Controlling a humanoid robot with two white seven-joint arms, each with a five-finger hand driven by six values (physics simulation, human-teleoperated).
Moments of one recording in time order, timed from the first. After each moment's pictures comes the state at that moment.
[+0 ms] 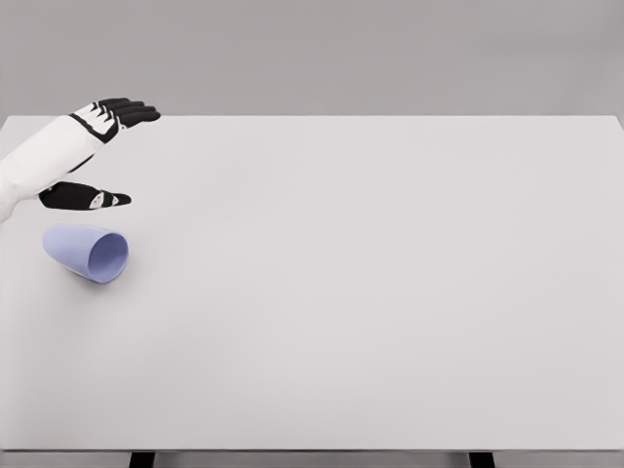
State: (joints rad) left arm -0.31 0.85 -0.28 -1.56 -0.22 -0.61 -0.14; right arm 0.05 0.00 -0.02 0.04 0.05 0.01 0.09
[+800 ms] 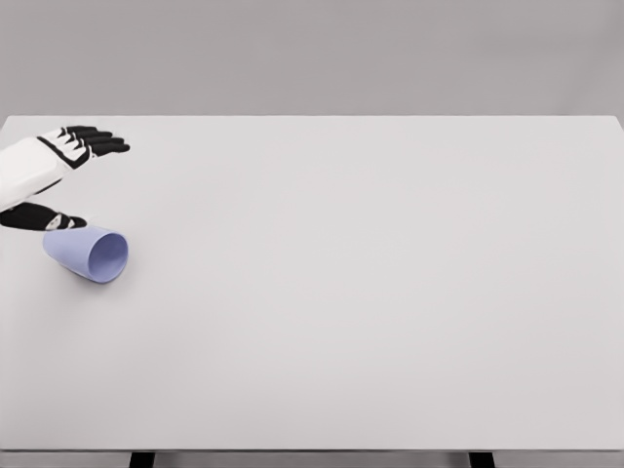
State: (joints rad) left arm -0.26 1.04 -0.32 -1.56 -0.23 -0.61 -0.14; right arm 0.05 0.00 -0.02 0.04 0.05 0.01 0.09
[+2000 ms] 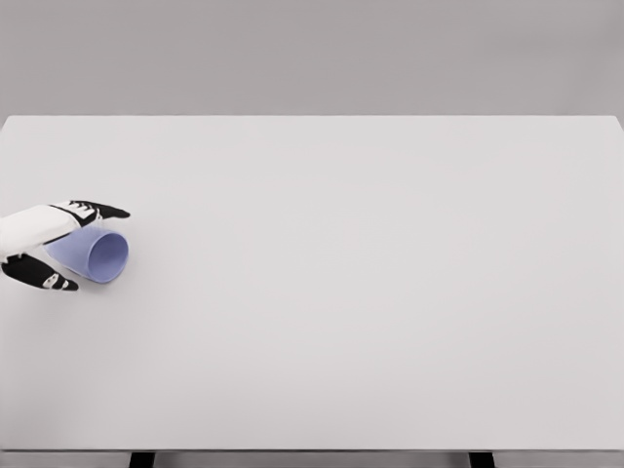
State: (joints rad) left arm -0.28 1.14 -0.55 -1.53 -0.04 -0.45 -0.28; right arm 0.05 0.00 -0.02 0.04 0.05 0.01 0.09
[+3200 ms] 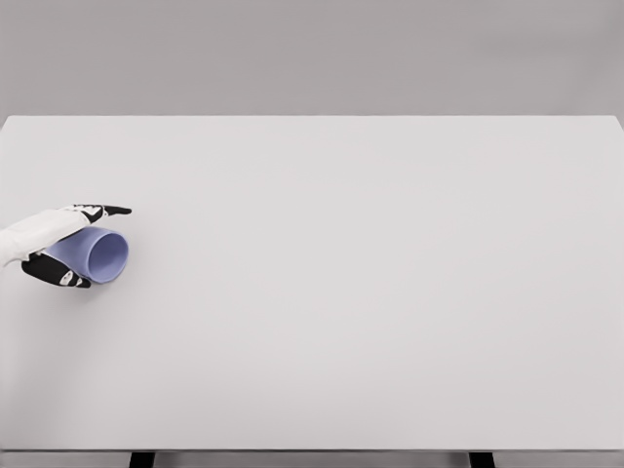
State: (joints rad) left arm -0.28 1.04 -0.55 -1.50 -0.08 -0.27 -0.27; right arm 0.05 0.00 -0.02 0.04 0.05 0.01 0.09
